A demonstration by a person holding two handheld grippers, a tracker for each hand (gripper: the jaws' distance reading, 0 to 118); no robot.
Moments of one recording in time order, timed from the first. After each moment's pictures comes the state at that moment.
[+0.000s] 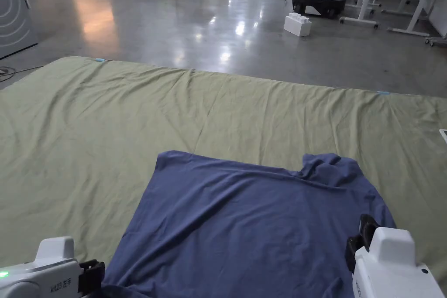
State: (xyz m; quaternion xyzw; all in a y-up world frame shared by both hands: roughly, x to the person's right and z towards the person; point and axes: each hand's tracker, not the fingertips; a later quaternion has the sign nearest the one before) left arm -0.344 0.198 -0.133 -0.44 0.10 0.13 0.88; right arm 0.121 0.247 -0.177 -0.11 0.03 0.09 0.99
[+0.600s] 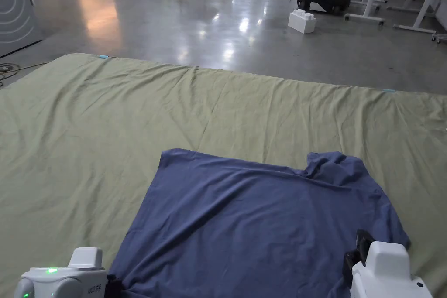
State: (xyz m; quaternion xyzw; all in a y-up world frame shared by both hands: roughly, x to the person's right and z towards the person) left arm -0.317 0.156 -0.159 -0.50 0.10 0.09 0.85; right arm 0.118 0.228 -0.171 -0.14 0.04 0.10 0.98
